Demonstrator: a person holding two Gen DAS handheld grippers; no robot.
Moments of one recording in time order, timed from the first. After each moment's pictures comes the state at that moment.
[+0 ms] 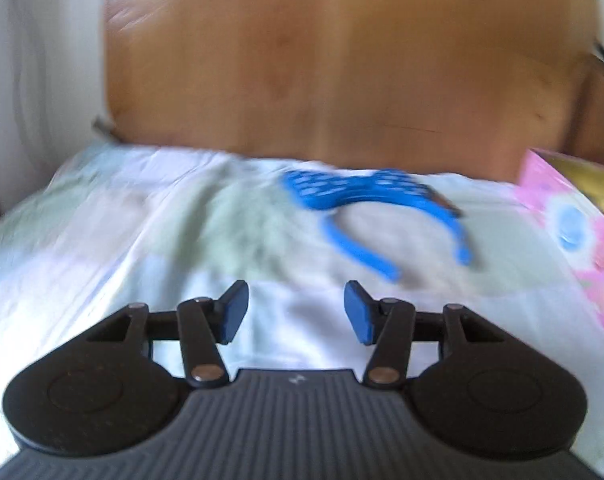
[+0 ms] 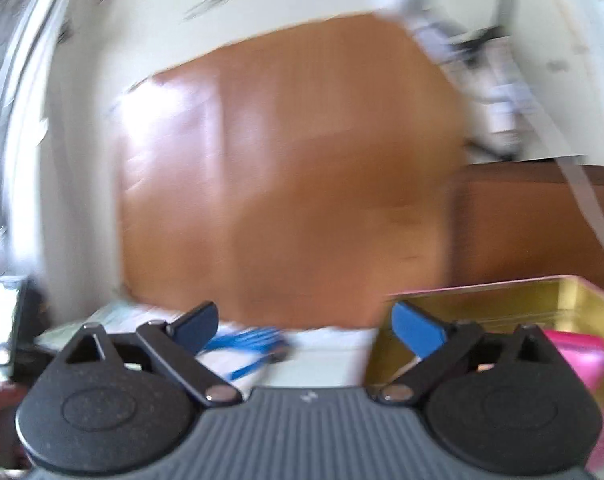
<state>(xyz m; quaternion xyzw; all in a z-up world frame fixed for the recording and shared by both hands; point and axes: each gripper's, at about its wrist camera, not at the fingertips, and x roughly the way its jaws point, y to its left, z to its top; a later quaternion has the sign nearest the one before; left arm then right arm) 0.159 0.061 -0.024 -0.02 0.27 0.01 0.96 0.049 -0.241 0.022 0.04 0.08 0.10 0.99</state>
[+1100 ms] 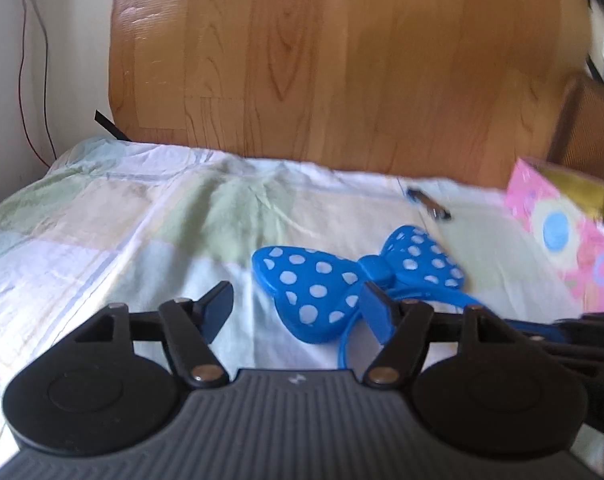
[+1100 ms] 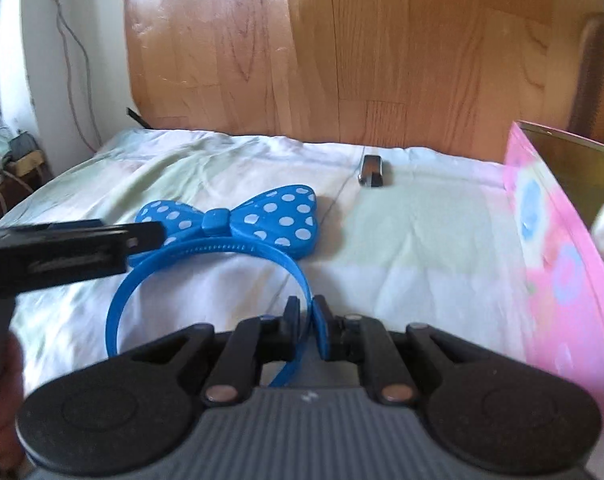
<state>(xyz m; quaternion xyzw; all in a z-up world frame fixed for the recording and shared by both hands) 0.135 0.052 -0.027 -0.01 0.26 -0.01 0.97 0.122 -0.138 -0.051 0.00 0.33 0.11 0.94</state>
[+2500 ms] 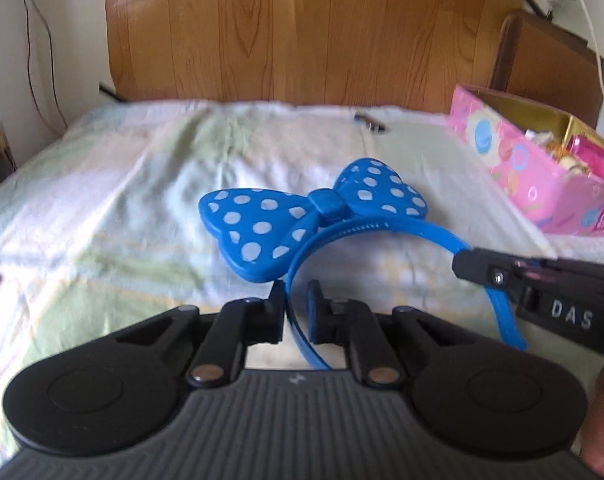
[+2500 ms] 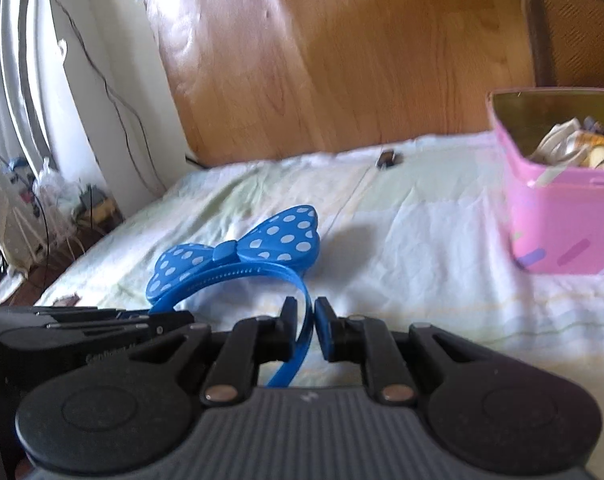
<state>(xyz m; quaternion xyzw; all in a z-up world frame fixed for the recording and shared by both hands) 0.032 0.031 -0.008 0.02 0.31 -0.03 0.95 0.030 -0.182 -0.051 0.12 0.27 0.18 0.94</state>
